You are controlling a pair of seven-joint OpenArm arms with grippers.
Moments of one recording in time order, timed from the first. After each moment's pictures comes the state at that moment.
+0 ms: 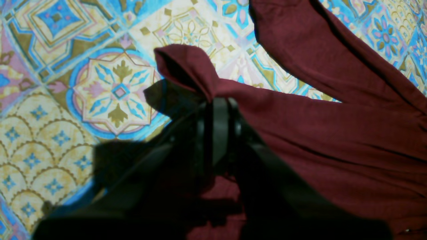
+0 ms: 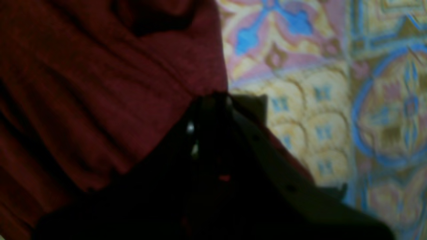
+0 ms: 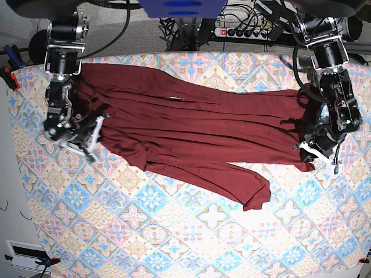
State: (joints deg) left arm -6.2 -23.6 -19.6 80.2 -36.3 -17.7 52.6; right arm 9.4 18.5 10.2 75.2 8.5 41.4 -55.9
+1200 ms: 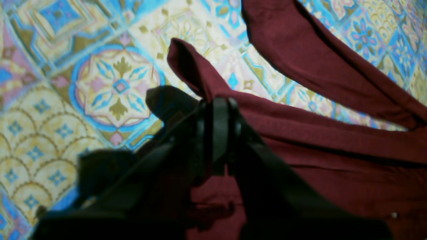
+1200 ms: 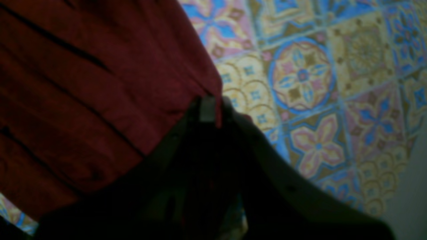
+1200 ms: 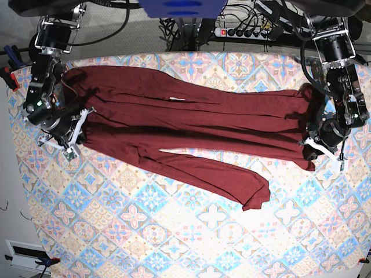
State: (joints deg) left arm -2.4 -26.9 -19.7 83.6 -44.0 -17.8 53.1; right arm -1.1 20.1 17.7 98.7 17.1 41.3 -60.7
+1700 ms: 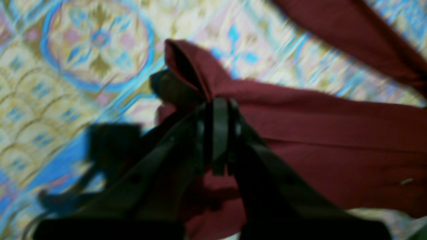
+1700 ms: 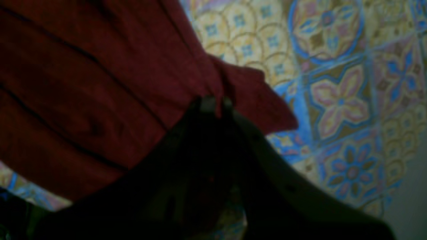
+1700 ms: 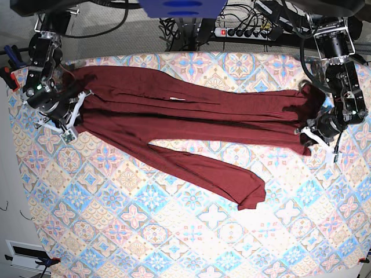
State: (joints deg) left arm -0.9 -27.0 -19.4 83.8 -40.4 -17.7 60.4; right arm -8.7 20.5 20.2 102.0 17.0 41.3 -60.8
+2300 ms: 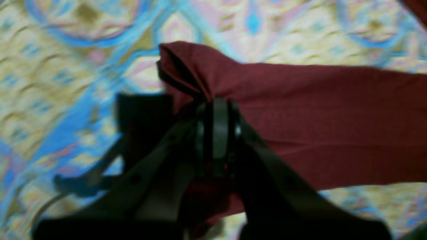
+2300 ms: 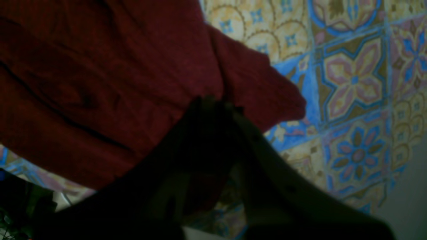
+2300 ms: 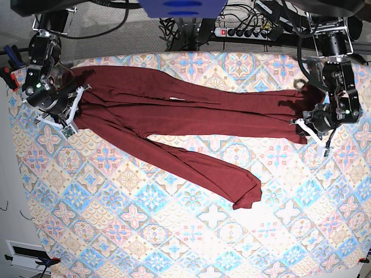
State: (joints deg) left arm 0.1 -27.3 -16.3 83.8 -34.8 -17.9 64.6; right arm -9.8 21.5 19.6 101.9 17.1 41.3 -64.8
